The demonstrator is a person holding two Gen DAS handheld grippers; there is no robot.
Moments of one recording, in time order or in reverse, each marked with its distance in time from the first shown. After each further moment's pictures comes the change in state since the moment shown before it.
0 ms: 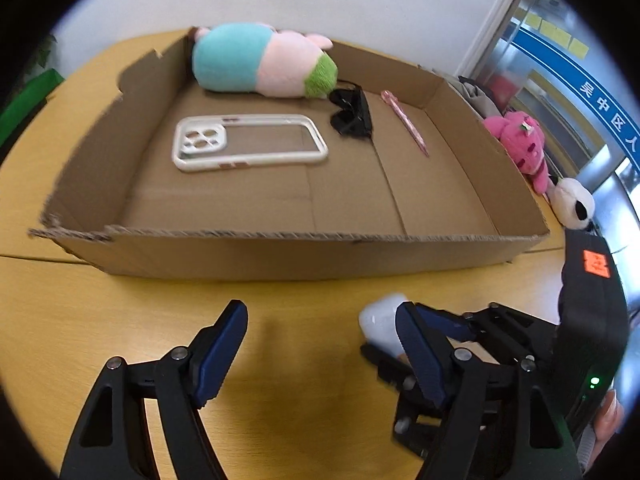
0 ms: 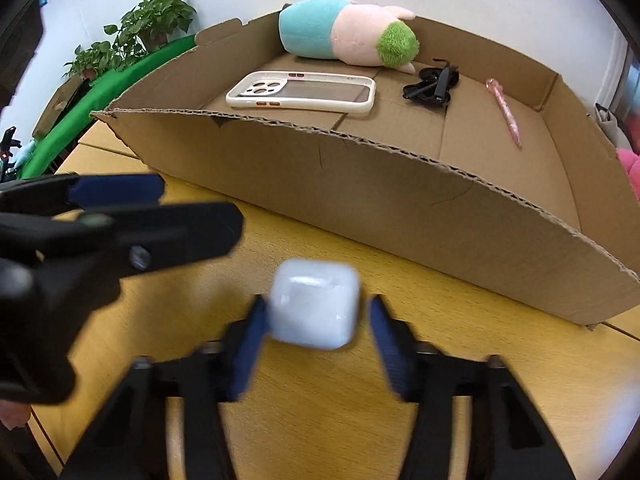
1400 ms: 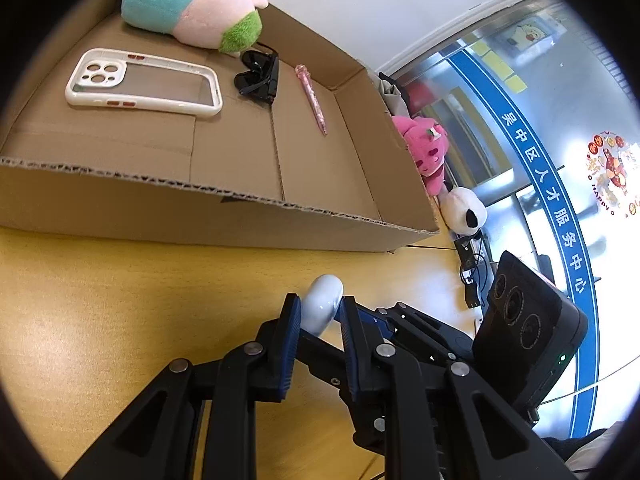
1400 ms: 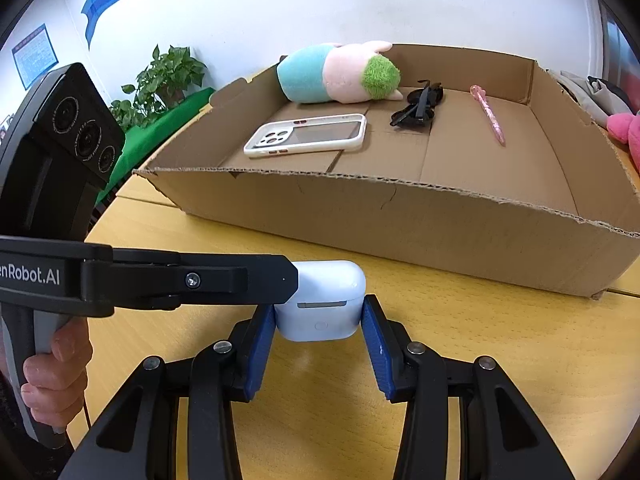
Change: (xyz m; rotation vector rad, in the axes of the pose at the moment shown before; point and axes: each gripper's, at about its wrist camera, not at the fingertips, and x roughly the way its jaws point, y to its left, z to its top) left arm 0.014 -0.005 0.000 -0.118 0.078 -0.475; right arm -0.037 -0.023 -0.012 0.109 -0.154 0.152
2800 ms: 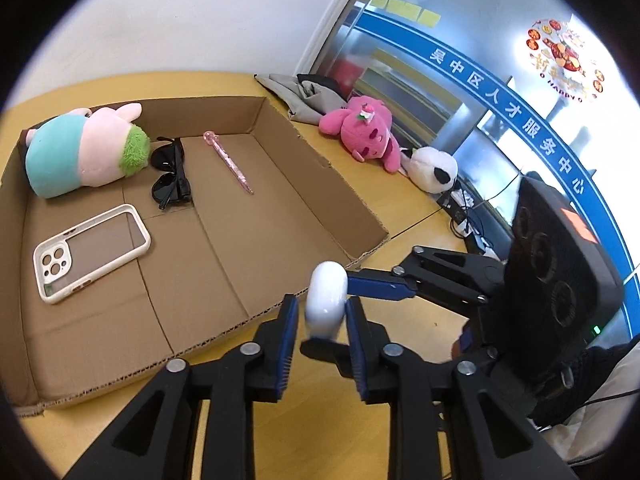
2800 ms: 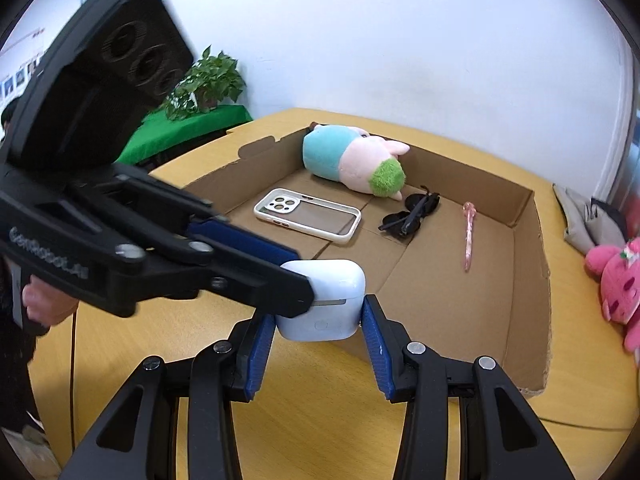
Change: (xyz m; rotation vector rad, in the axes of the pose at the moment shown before) left arm -0.012 -0.081 0.047 0.445 0.027 0.052; right arm -0.055 0.010 0.042 -0.337 -0.129 -0.072
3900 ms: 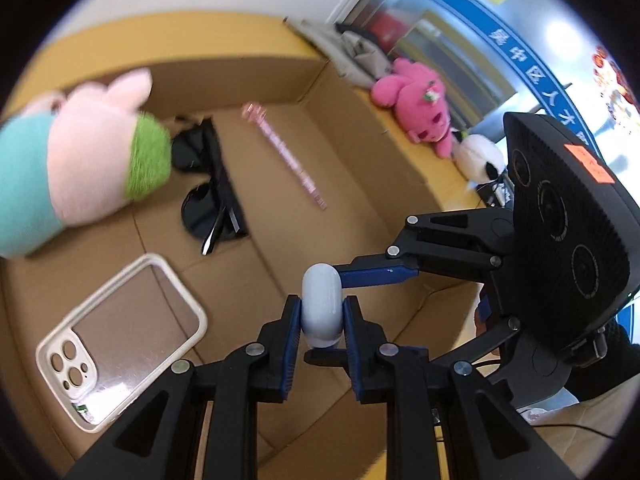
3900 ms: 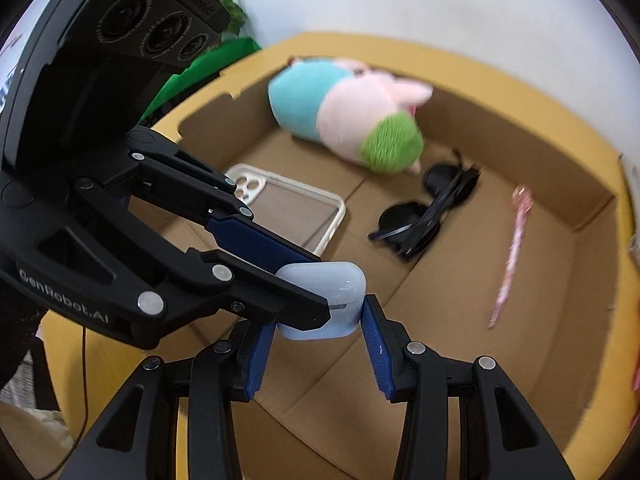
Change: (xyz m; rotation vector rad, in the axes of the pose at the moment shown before) left arm 0.077 0.112 0.090 -0.087 0.263 -0.035; right arm 0.144 -0.093 0.067 0.077 0.365 0.226
